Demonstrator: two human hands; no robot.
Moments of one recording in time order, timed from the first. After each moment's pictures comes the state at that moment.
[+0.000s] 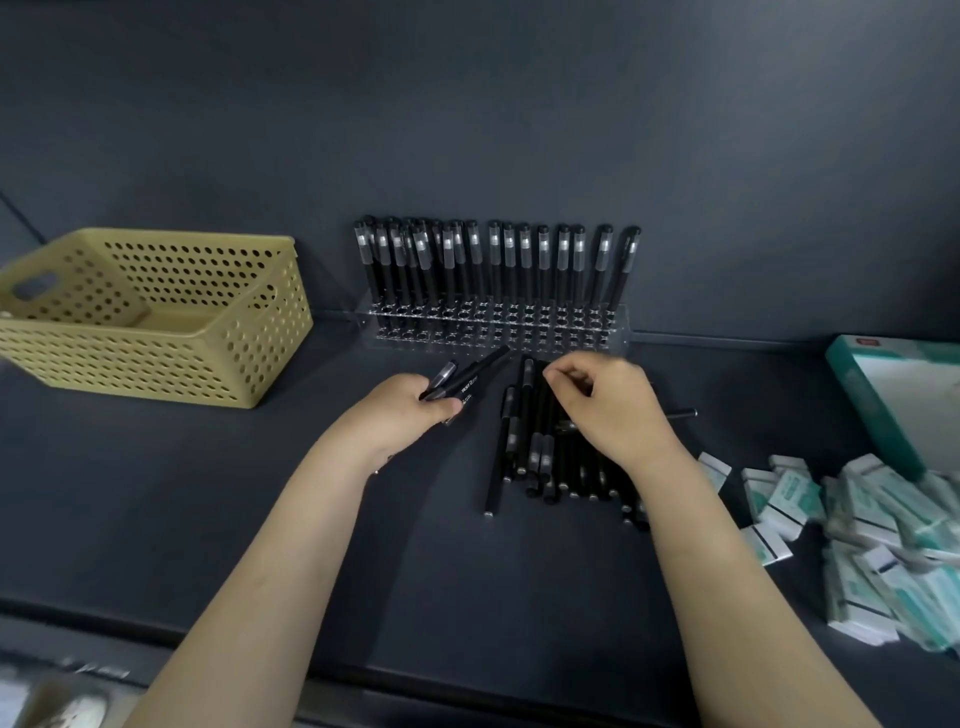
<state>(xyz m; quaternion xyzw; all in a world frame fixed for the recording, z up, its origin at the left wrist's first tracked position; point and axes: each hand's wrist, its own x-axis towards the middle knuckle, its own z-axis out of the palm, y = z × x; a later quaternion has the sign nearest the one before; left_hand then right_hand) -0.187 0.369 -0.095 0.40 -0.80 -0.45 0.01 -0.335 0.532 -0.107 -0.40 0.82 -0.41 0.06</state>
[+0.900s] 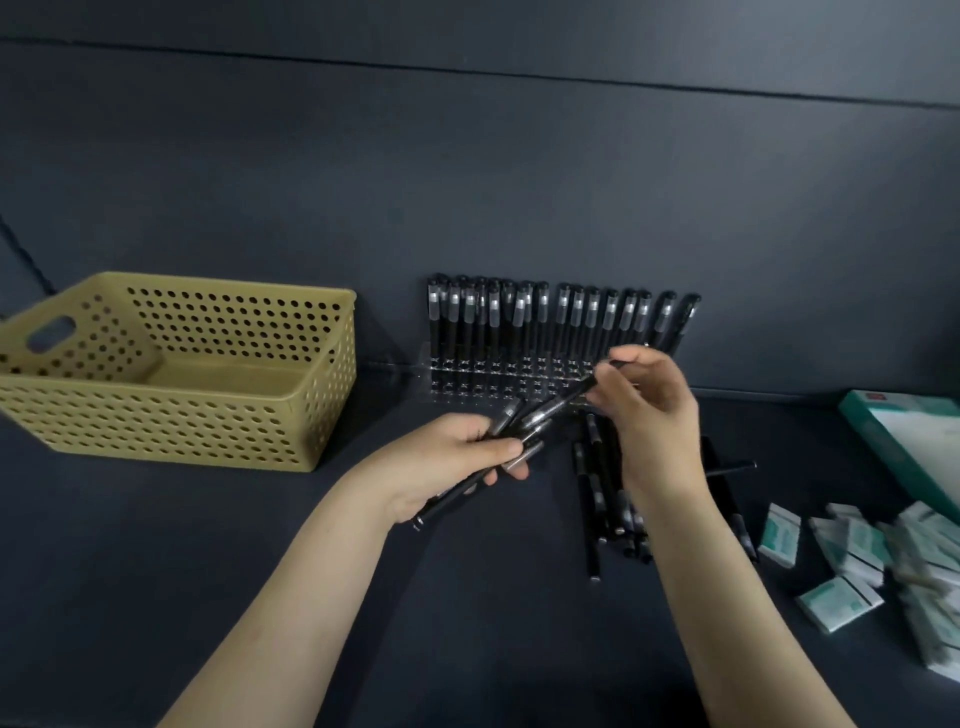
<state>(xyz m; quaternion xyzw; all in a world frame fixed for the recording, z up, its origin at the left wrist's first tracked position) -0.152 0.320 -0.071 0.17 -0.76 -0.63 -0.04 -0.274 0.470 -0.070 -0.19 0.59 -0.78 0.08</state>
